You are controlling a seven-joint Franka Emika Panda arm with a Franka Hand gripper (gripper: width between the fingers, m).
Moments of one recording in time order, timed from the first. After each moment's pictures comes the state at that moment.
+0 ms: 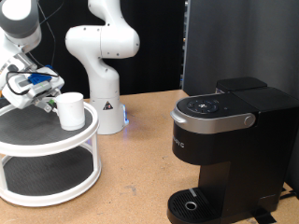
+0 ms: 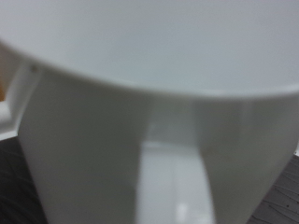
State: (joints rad) arm -0.31 -0.49 -0.81 -2.84 0.55 2.06 -1.62
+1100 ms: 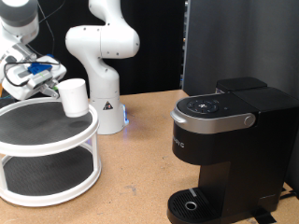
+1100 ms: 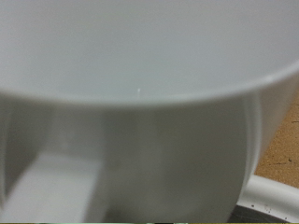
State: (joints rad) arm -0.32 -0.55 -0.76 -2.80 0.55 1.95 -1.46
